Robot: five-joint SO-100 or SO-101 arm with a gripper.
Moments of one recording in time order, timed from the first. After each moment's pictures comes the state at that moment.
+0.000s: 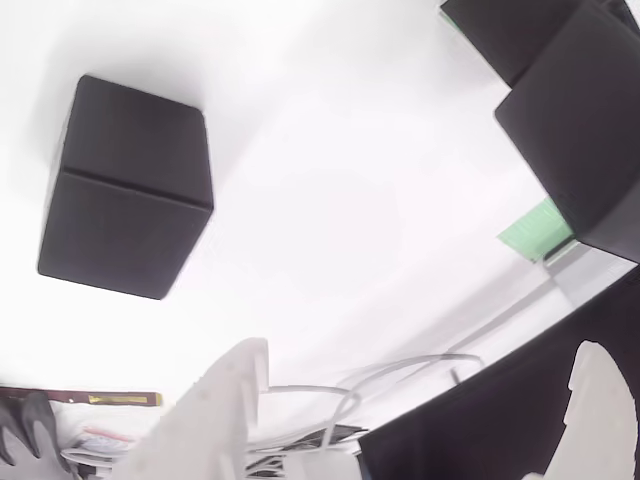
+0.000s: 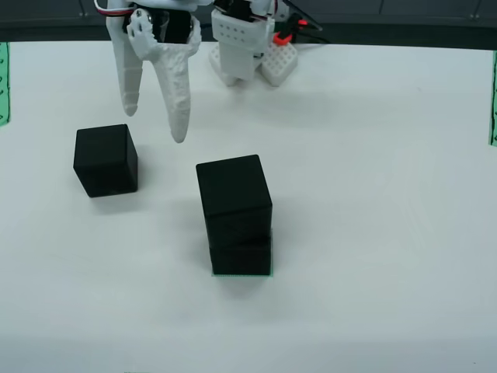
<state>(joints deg) 23.6 124.6 114.3 74.8 -67.9</state>
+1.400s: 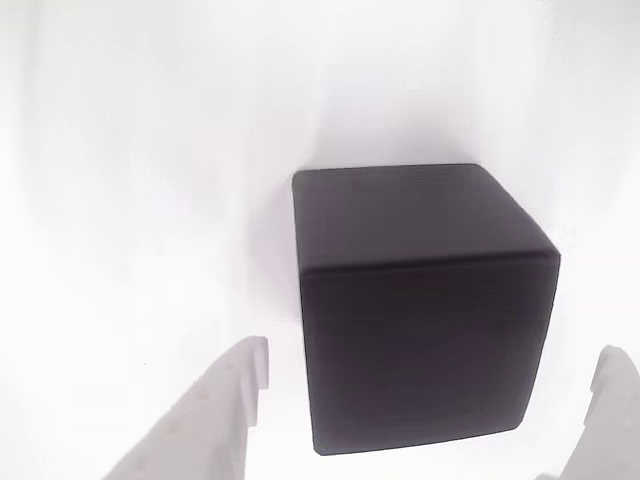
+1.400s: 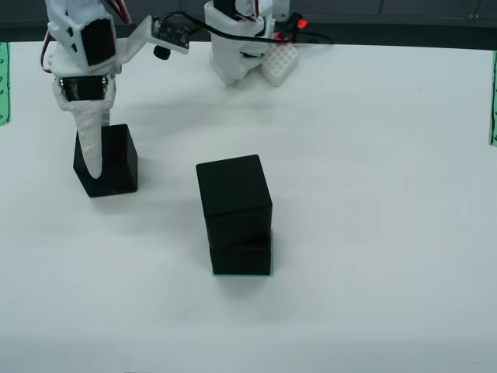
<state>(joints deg) 42.2 91.1 102.2 77.9 -54.8</state>
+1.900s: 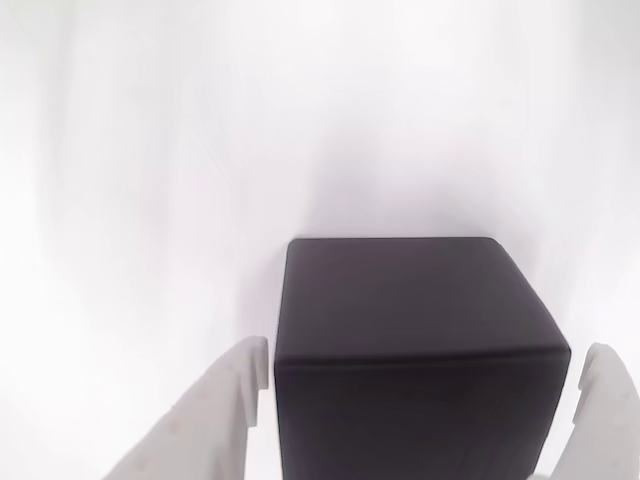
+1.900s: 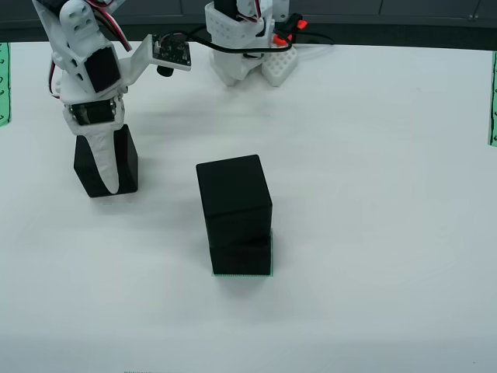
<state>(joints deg) 39.7 83.8 99.8 78.6 -54.7</state>
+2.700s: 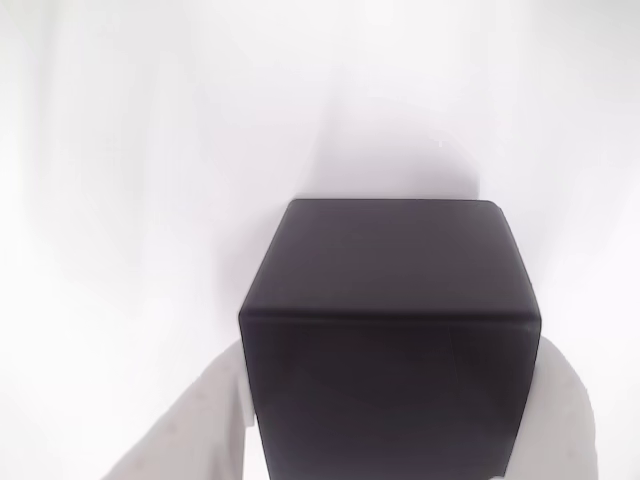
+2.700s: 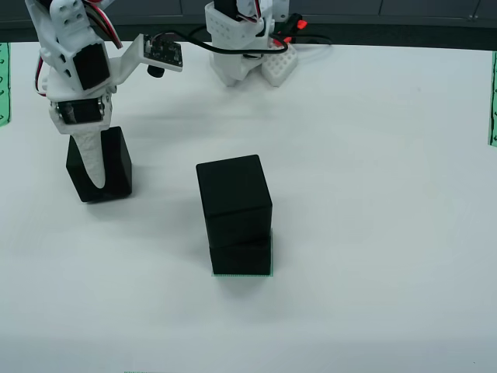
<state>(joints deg) 39.8 84.6 96.8 77.3 -55.1</state>
